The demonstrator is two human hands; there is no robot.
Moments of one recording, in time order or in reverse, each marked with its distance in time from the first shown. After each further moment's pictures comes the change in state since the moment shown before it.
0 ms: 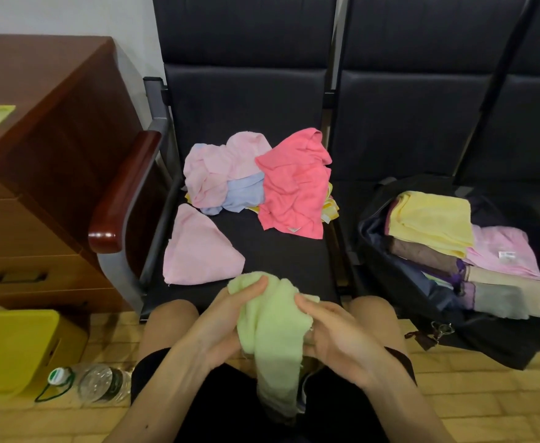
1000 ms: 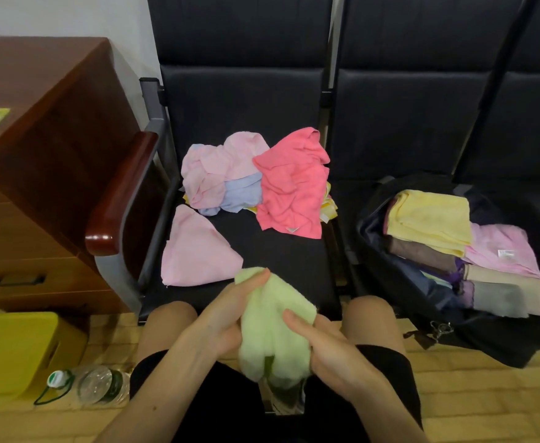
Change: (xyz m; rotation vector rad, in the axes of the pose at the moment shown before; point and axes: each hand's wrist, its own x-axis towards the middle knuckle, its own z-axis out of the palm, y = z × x) left_hand 0.041 0.001 0.004 0.045 -0.146 0.018; right_hand 0.002 0.018 0.003 -0.003 0.019 -0.002
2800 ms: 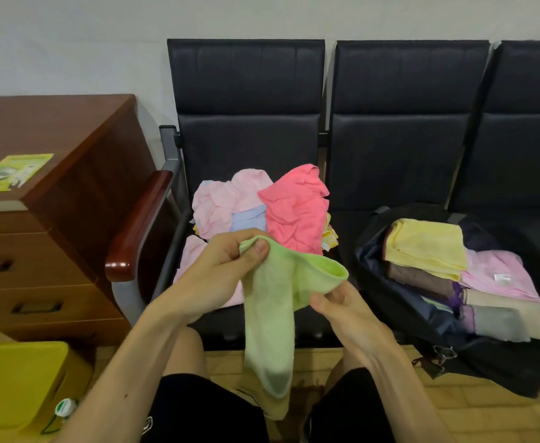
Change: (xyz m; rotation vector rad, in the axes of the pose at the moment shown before) left_hand -0.070 0.089 0.036 0.731 -0.090 0.671; right_hand -0.011 -0.050 -0.011 -0.157 -0.012 -0.470
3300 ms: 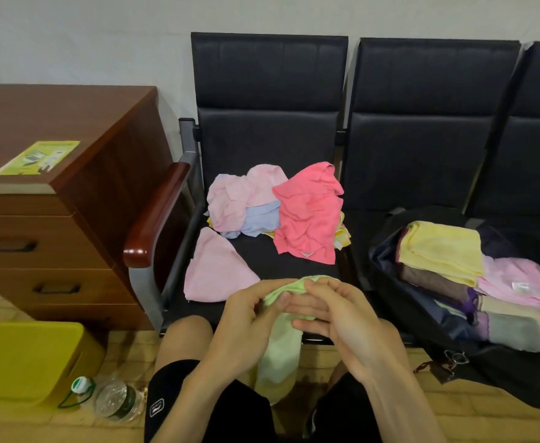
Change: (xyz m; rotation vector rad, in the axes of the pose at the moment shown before) left_hand -0.055 -0.048 0.044 0.104 0.243 -0.040; right_hand -0.022 -0.022 0.048 0.000 0.043 0.134
